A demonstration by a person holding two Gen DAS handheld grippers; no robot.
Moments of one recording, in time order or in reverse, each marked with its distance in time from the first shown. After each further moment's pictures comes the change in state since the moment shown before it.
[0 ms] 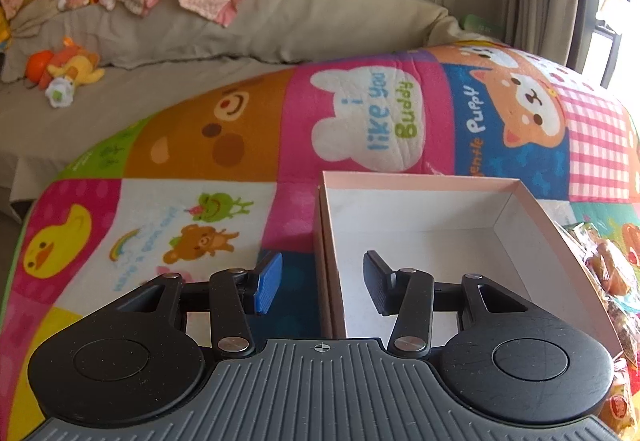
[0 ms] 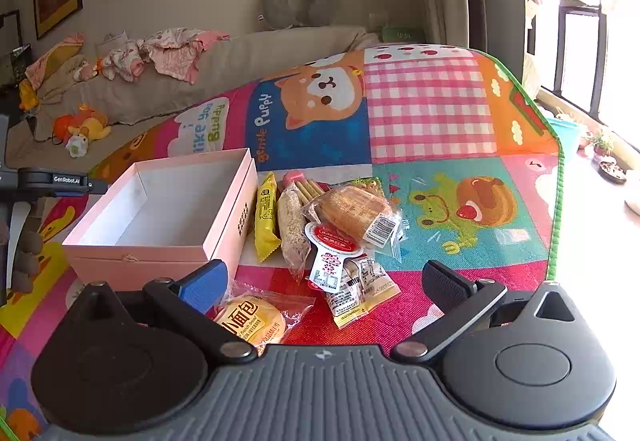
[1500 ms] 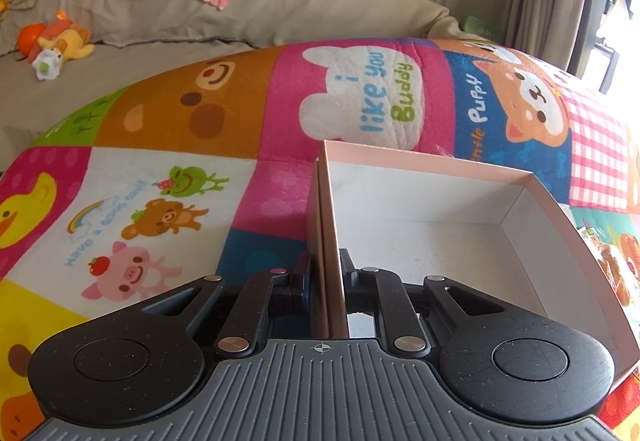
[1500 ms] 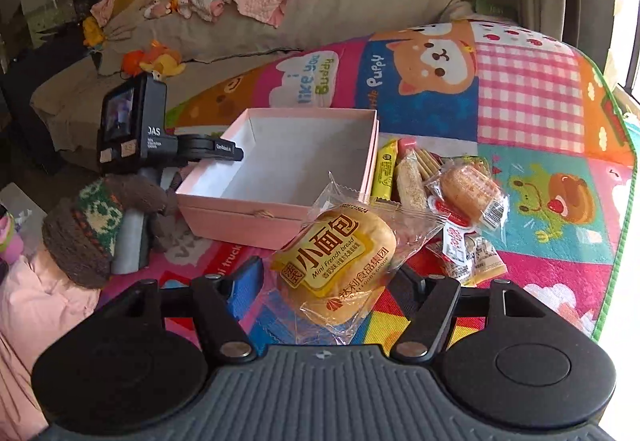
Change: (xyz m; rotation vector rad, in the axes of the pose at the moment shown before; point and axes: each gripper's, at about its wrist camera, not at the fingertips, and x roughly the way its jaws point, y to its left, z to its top) left arm 0.026 -0.001 -0.017 -0.060 -0.021 -0.051; right arm -0.024 0.079 0.028 -0.110 0.183 0.202
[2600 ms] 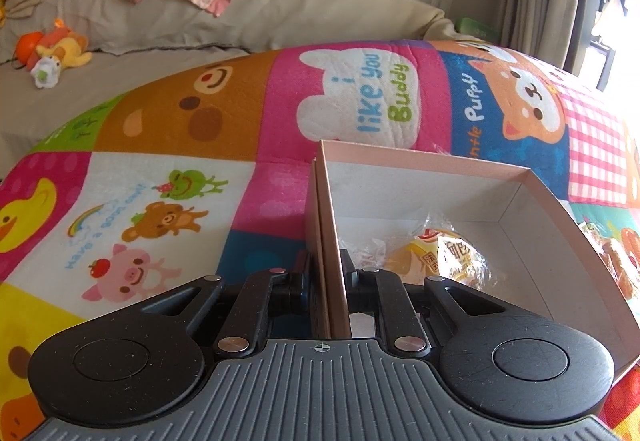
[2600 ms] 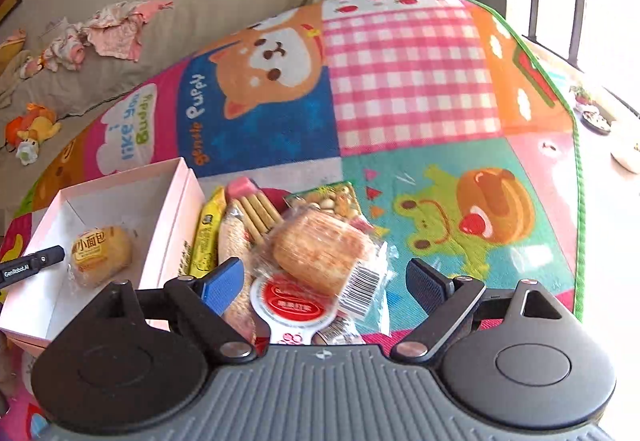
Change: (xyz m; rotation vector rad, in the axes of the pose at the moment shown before) left arm 0.000 -0.001 -0.005 0.025 -0.021 0.000; right arm 0.102 -0.128 0.029 0.255 -0.017 -0.267
